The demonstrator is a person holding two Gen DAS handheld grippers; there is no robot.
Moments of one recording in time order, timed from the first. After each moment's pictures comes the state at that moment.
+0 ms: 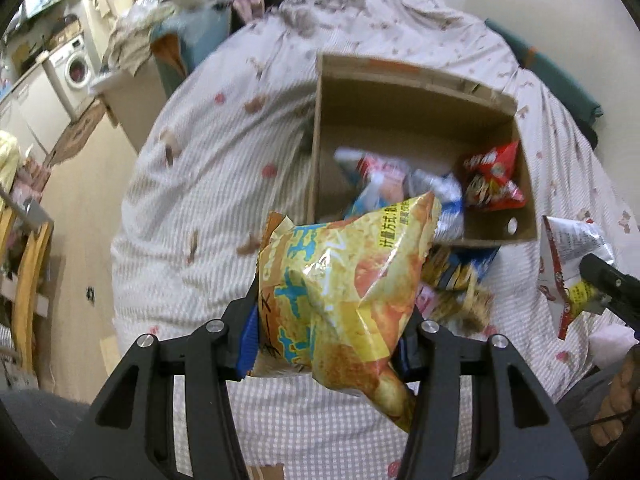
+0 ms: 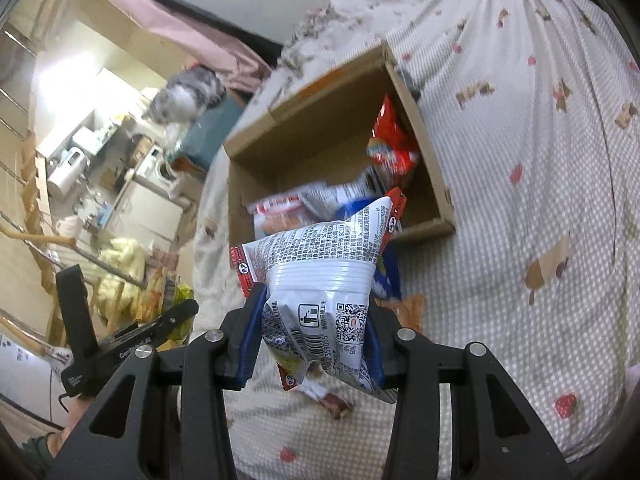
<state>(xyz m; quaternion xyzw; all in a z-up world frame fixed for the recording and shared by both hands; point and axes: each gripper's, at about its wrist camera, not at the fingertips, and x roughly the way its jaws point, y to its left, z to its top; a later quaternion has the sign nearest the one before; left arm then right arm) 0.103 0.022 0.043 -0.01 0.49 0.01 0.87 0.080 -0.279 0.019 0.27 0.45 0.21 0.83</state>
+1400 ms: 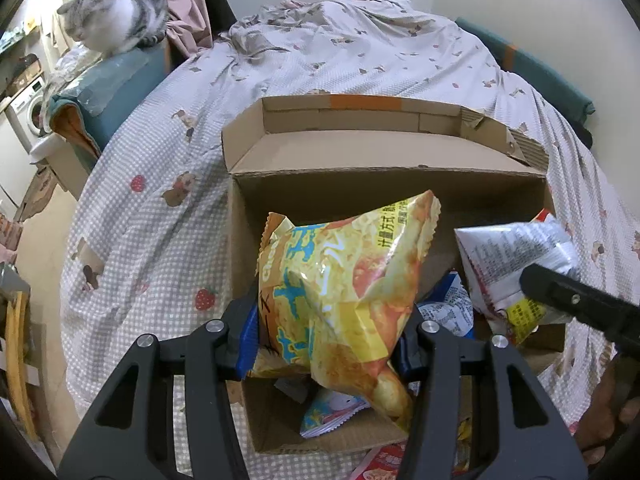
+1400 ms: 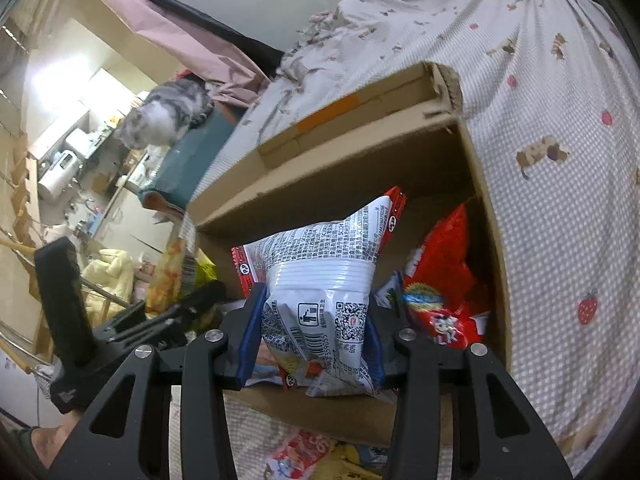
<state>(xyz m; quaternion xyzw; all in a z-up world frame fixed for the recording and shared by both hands) 0.261 -0.010 0.008 0.01 0.47 -0.05 0.88 0.232 -0.241 -0.016 0.25 0.45 0.21 0.83</state>
